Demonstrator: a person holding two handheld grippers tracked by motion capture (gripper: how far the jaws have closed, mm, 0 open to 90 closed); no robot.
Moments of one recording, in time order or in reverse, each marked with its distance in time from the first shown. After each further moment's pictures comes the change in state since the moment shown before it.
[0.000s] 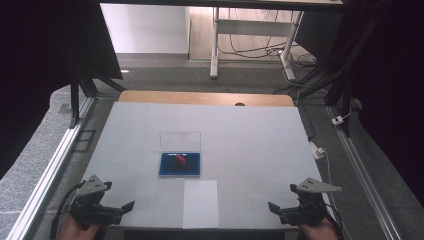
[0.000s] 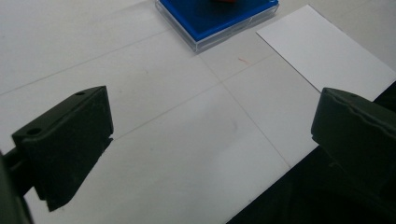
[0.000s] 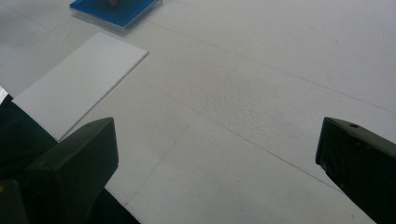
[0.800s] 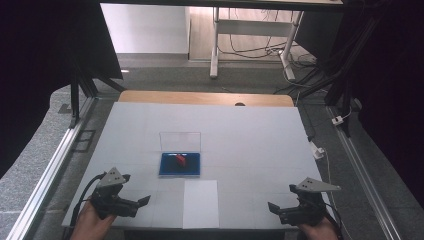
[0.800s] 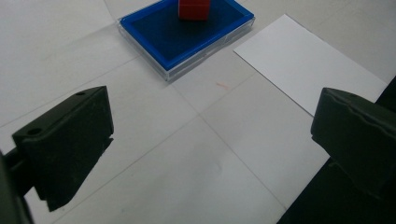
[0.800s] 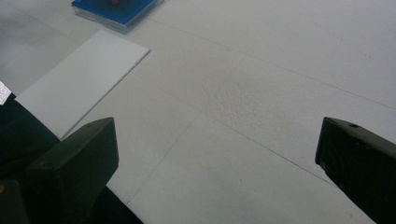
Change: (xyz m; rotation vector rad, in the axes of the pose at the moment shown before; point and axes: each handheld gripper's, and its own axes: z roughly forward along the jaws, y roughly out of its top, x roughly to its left) left arm -0.008 0.023 0.036 -0.013 -0.078 0.085; right arm -0.001 0.000 0.001 0.009 0.010 0.006
